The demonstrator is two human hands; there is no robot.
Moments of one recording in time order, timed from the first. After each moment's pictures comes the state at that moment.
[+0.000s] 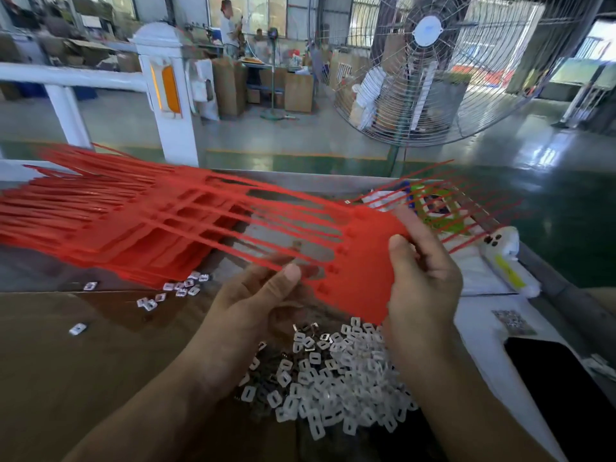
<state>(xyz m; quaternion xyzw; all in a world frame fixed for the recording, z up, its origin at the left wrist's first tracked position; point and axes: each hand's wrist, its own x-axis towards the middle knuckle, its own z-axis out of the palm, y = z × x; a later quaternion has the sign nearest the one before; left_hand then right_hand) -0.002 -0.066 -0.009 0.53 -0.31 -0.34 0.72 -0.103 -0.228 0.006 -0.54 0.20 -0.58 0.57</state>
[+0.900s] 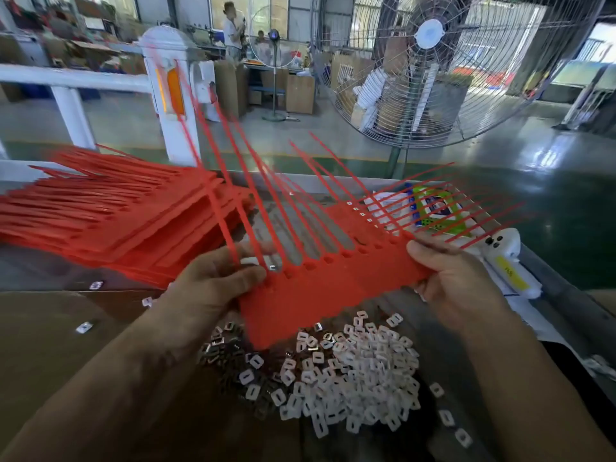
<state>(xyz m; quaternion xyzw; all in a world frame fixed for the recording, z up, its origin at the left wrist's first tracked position) 0.039 -0.043 0.005 0.56 -0.30 -0.32 0.70 -0.132 -0.305 0.016 -0.52 0.28 -0.32 0.74</state>
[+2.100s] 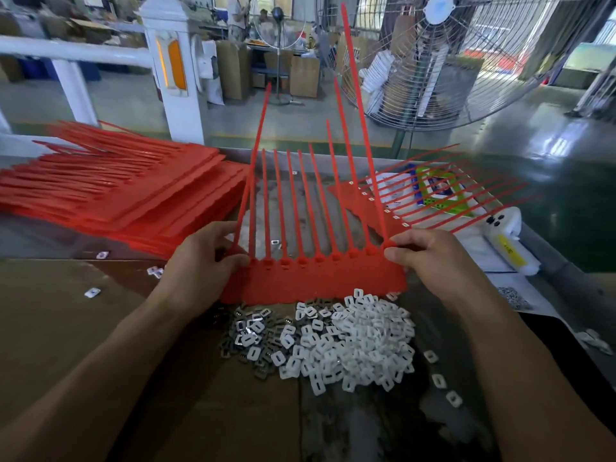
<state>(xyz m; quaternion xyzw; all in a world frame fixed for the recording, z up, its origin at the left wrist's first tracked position) 0.068 -0.037 -0.031 0.81 -0.34 -0.03 0.48 -0.143 -0.307 -0.001 -0.79 0.32 -0.22 0.47</state>
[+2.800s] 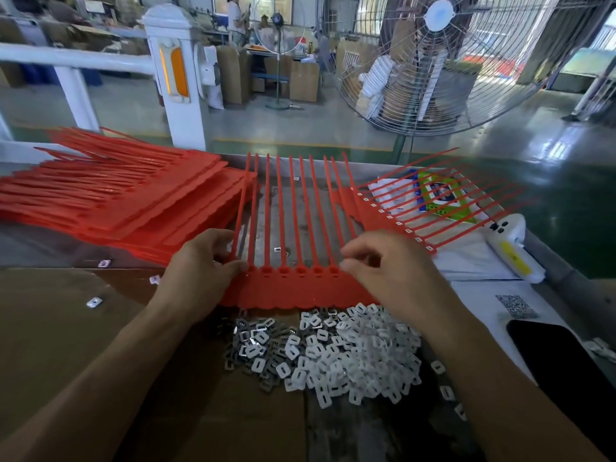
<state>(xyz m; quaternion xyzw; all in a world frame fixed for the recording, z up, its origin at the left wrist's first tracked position) 0.076 -0.037 -0.032 0.83 -0.30 -0.04 0.47 -0.122 -0.243 0.017 -0.92 0.20 -0.21 0.25</state>
